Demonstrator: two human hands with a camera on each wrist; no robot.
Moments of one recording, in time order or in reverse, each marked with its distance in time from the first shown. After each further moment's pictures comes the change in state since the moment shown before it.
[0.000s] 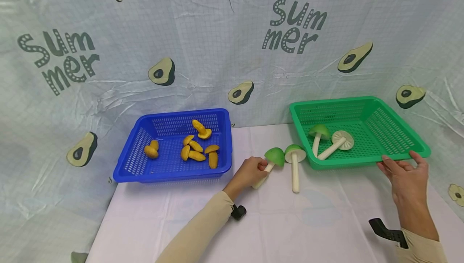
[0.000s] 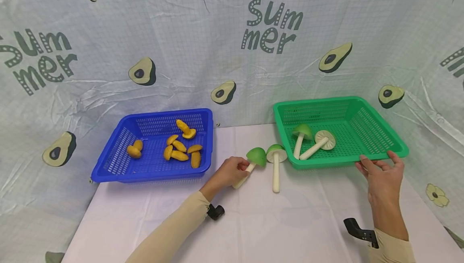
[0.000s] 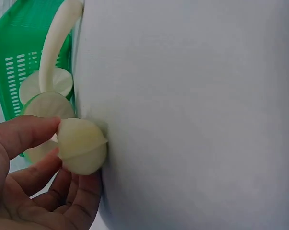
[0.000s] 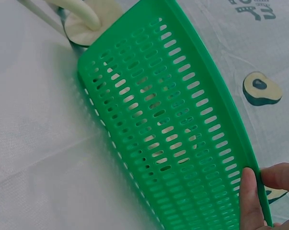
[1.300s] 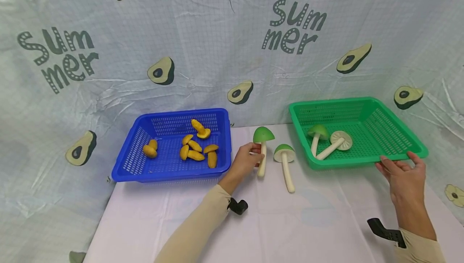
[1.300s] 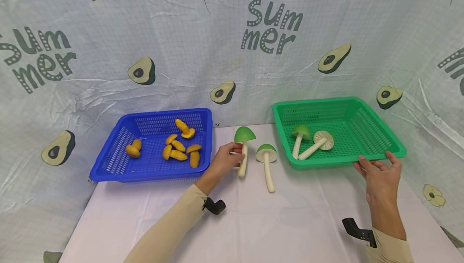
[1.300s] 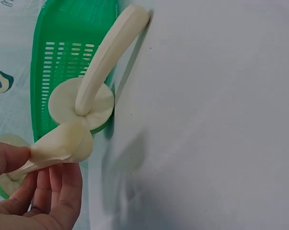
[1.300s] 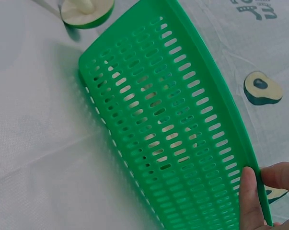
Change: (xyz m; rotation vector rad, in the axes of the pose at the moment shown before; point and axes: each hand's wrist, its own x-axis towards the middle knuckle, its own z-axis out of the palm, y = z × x) left_hand 0.013 0.009 -0.015 -0.507 0.151 0.000; right_hand 0.001 0.000 0.000 -0.061 0.028 0.007
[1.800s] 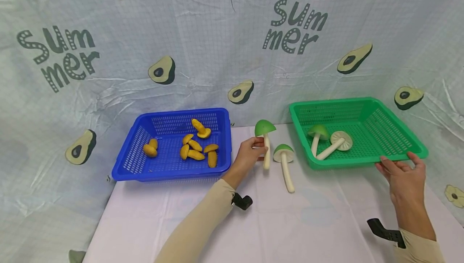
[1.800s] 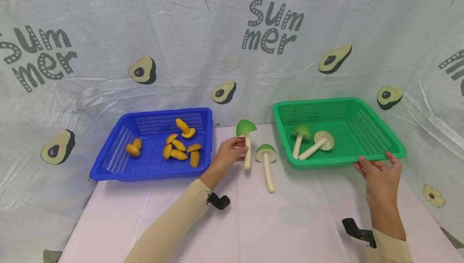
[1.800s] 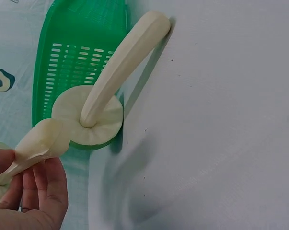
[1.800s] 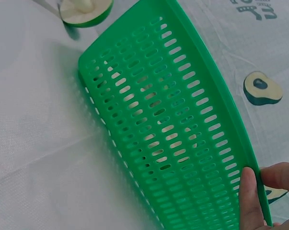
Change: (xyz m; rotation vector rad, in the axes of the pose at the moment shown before) left_hand 0.012 0.006 0.007 -0.148 0.017 0.000; right_hand -0.001 0.000 0.000 -0.009 -0.013 0.003
